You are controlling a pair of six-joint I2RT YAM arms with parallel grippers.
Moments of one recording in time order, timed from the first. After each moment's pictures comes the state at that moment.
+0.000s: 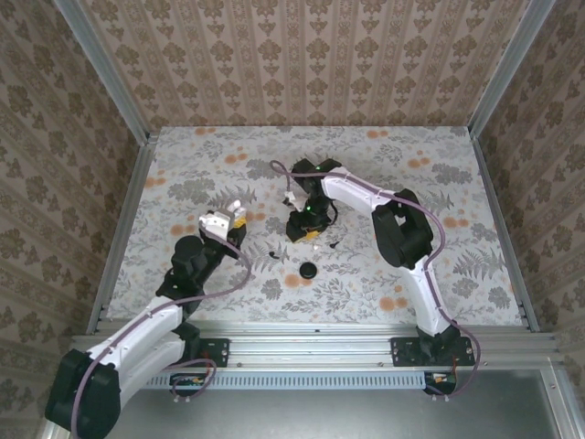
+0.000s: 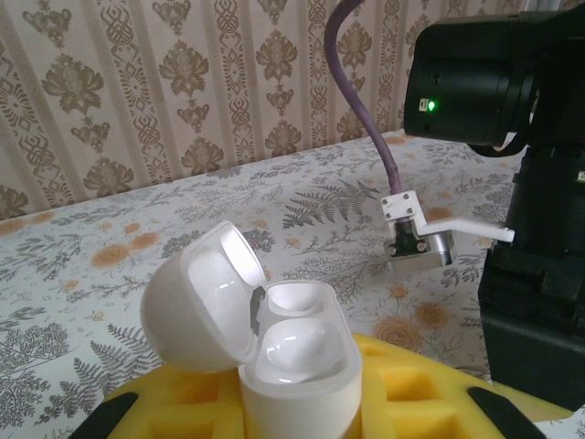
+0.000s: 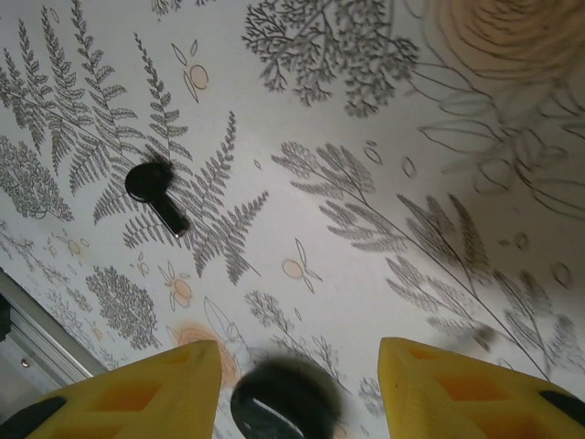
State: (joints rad) left arm -0.47 0.80 0.22 0.47 0.07 0.03; right arm 0.58 2.26 1.86 -1.14 -0.45 0.06
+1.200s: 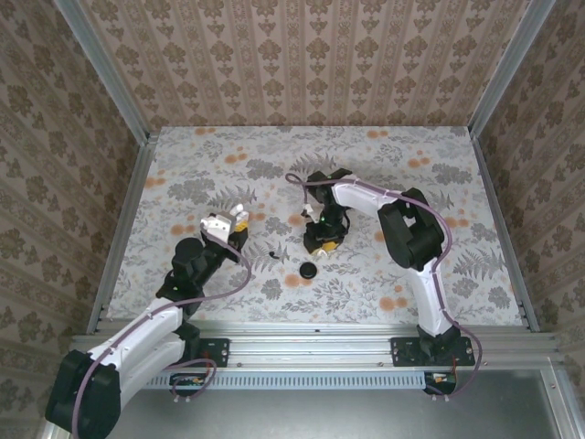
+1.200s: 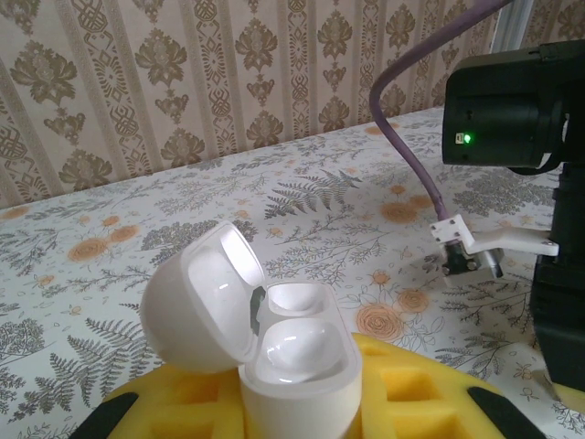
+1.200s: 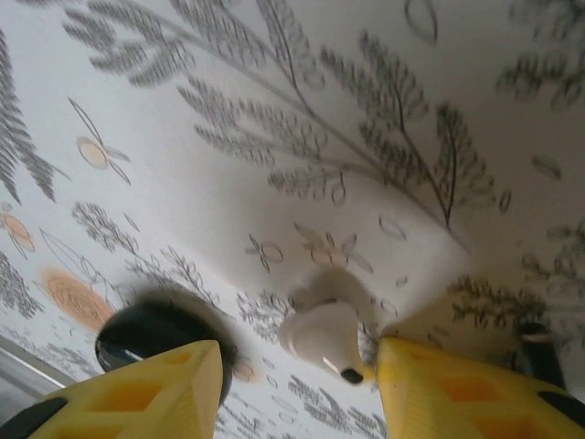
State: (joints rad) left arm -0.47 0.80 0.21 0.48 0.11 0.03; right arm 0.55 2.17 1.62 -1.16 -0.37 0.11
